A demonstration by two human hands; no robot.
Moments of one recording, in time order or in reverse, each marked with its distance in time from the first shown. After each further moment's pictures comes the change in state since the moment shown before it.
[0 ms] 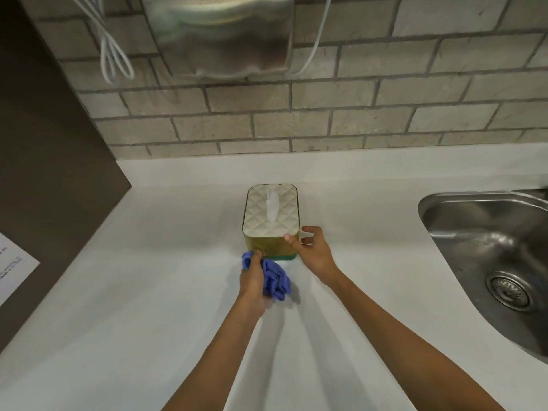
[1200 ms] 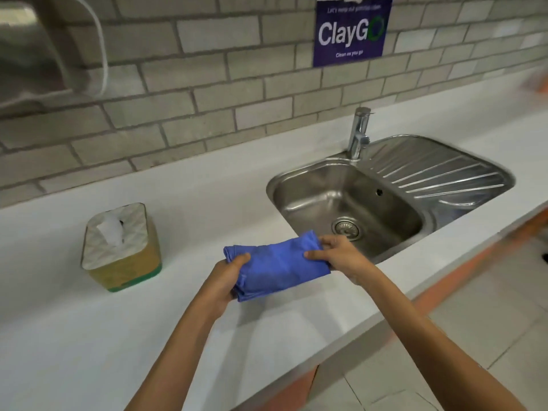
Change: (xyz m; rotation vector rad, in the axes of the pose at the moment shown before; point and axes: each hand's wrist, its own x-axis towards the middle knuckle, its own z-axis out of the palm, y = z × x) left_hand -0.113 -0.065 0.131 0.599 -0.586 0.087; right_hand -0.160 0.046 -0.277 0.102 0.193 0.213
